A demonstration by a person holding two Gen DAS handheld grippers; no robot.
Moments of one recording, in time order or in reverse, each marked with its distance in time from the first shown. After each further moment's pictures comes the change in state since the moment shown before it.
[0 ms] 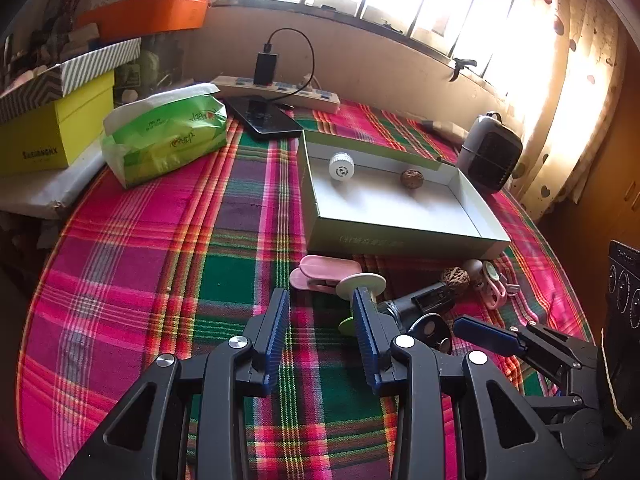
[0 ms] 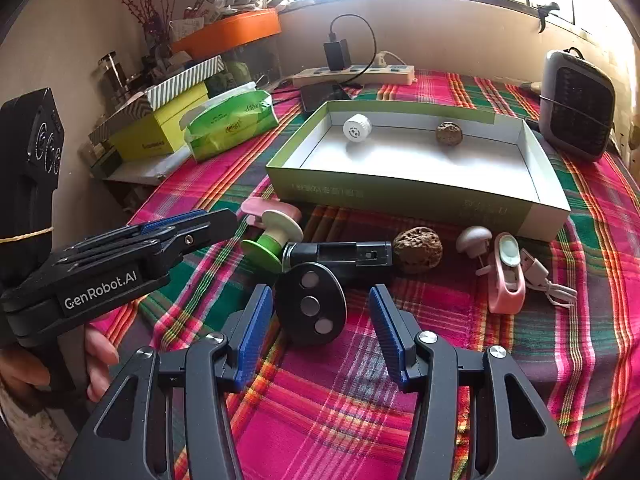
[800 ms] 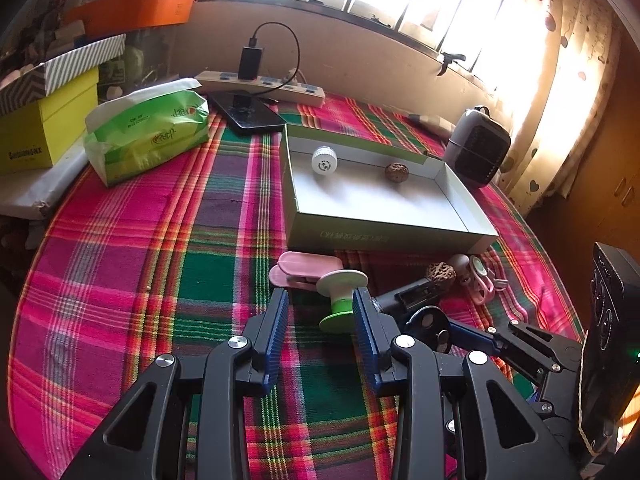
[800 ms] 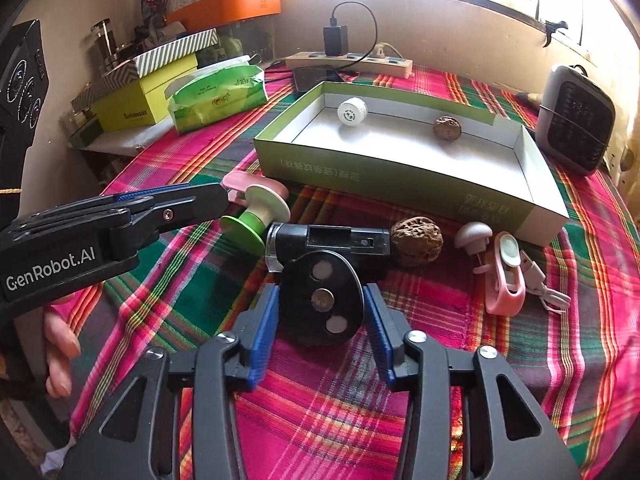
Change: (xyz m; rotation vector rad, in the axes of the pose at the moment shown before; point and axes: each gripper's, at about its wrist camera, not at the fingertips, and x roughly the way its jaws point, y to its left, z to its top) left arm 0.004 -0.007 0.001 0.012 0.023 -0.046; right arm 0.011 0.005 -0.006 -0.066 0.031 -0.107
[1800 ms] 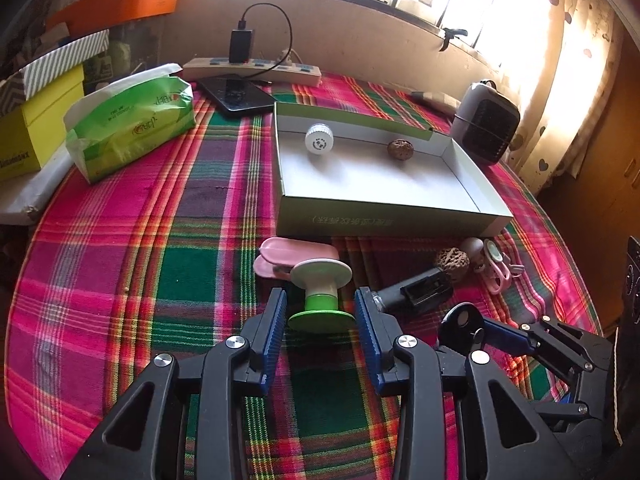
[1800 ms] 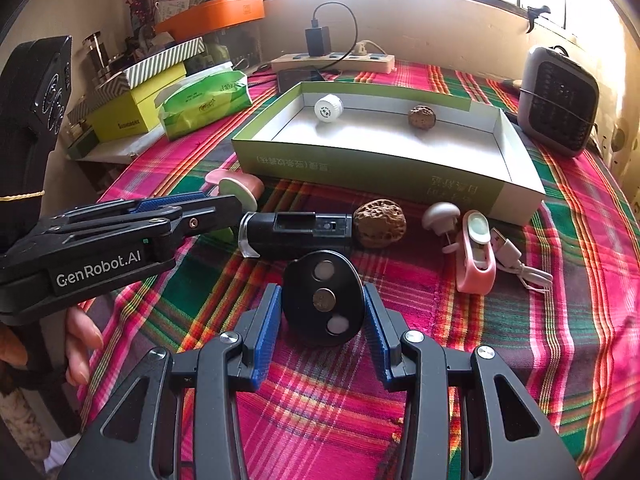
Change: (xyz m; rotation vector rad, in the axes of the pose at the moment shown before) left arm 0.024 -0.007 0.002 0.032 0.065 0.043; right arm -0.010 -0.016 -0.007 0.039 -0.001 0.004
